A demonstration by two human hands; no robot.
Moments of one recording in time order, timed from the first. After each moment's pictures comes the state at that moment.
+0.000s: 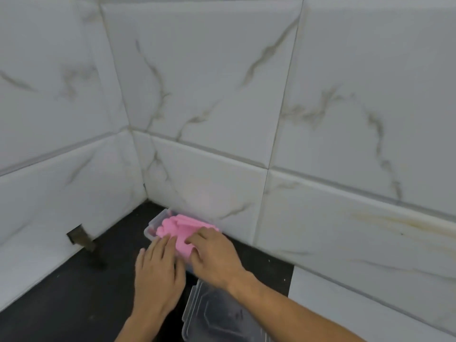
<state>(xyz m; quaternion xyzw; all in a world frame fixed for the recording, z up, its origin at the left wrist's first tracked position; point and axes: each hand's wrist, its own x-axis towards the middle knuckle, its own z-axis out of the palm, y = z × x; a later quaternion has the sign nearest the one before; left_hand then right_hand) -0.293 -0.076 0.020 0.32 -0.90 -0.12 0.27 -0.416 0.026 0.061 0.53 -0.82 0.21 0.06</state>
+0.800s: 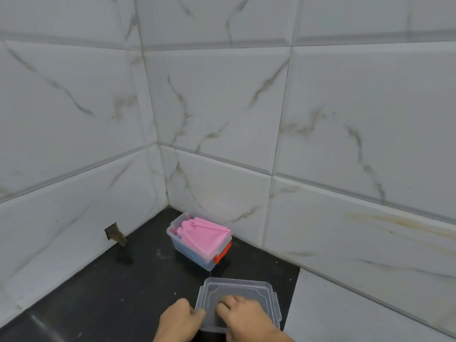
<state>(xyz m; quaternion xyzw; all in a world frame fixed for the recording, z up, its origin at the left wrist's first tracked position) -0.234 -0.022 0.013 0.45 -0.83 -0.32 -0.08 -0.355 0.117 0.003 0.61 -0.78 -0.02 -0.10</state>
